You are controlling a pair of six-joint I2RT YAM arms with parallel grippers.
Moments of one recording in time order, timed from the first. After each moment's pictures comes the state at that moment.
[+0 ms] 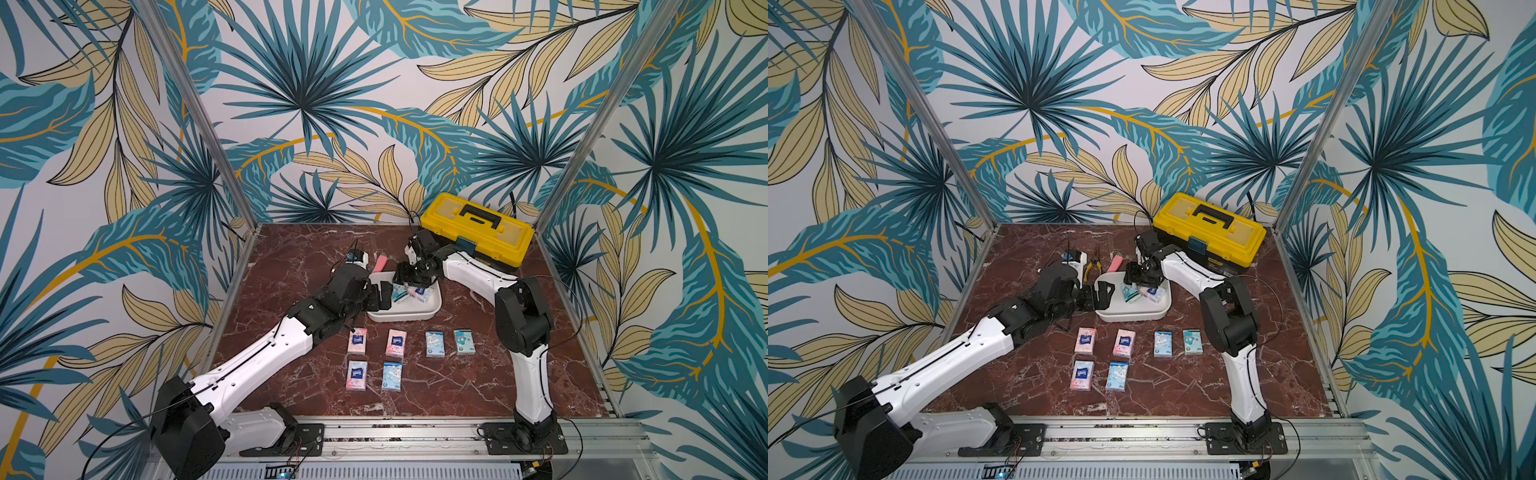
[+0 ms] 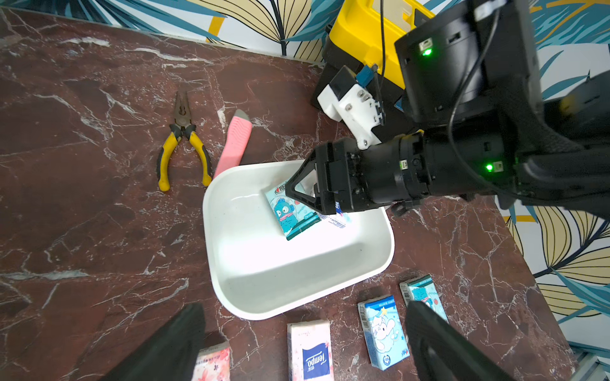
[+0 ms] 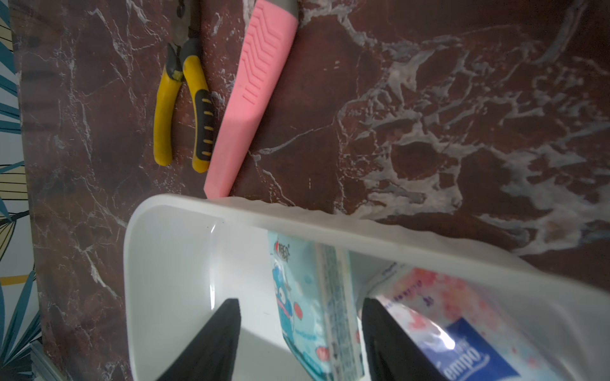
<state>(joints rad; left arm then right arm) -0.66 1.24 1.01 -0.38 -0.12 -0.57 0.49 2.15 1.73 -0.63 -0.22 0.51</state>
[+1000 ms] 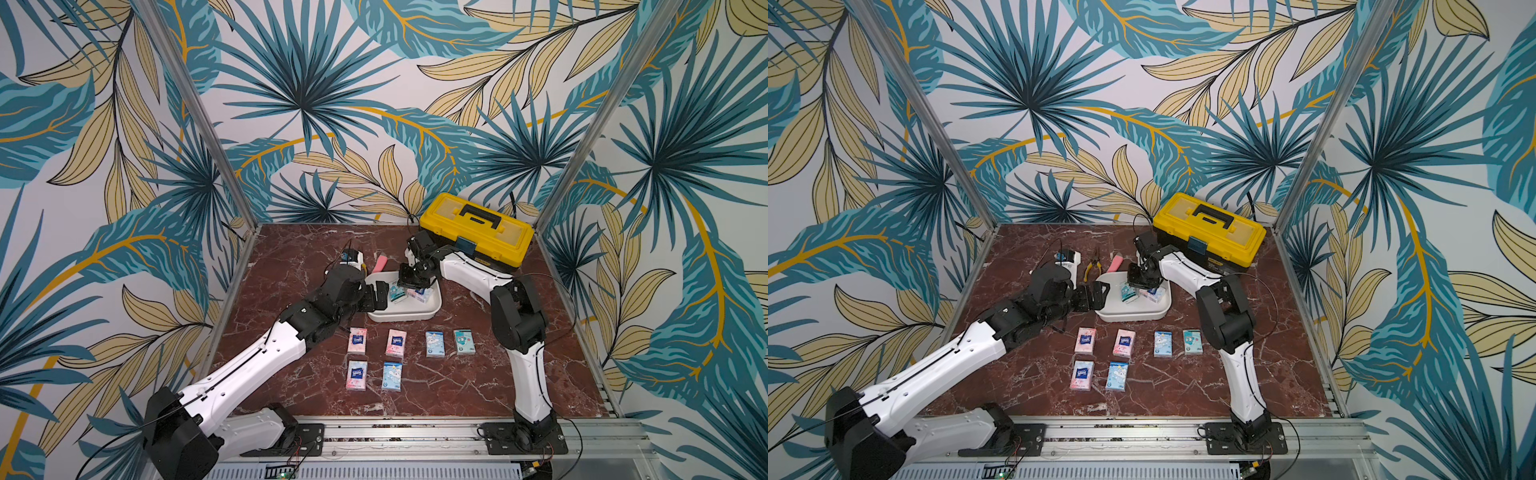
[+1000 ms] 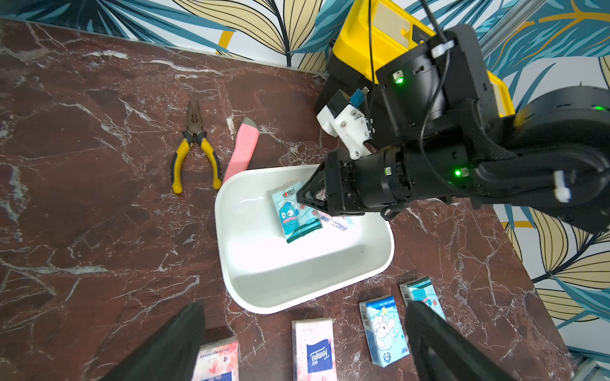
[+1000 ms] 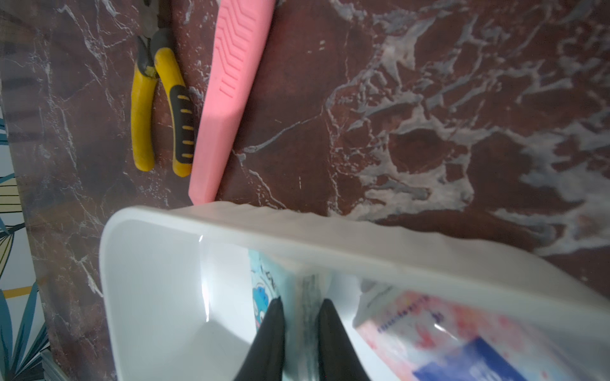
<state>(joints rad) -0.66 1.17 1.00 -0.41 -0.14 -0.57 0.49 2.16 1.72 -0.65 -0.23 0.57</state>
